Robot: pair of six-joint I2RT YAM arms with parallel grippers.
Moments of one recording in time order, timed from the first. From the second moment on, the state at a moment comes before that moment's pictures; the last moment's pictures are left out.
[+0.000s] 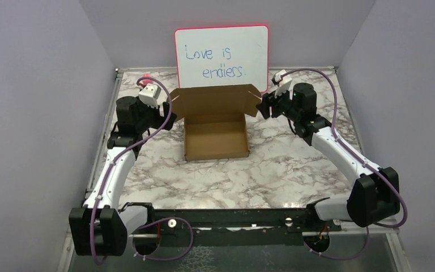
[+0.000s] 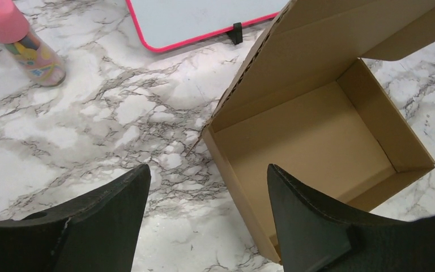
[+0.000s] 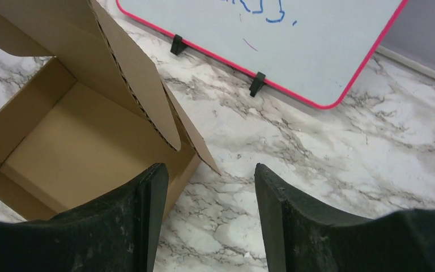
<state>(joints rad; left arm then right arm) -0.03 1.08 0.84 -0.13 0.40 0.02 0.34 1.34 1.00 -0.01 -0.23 -0.11</state>
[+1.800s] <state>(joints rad) -0.30 1.12 0.78 0.11 0.12 -0.32 0.51 1.36 0.96 0.12 0.04 0.14</state>
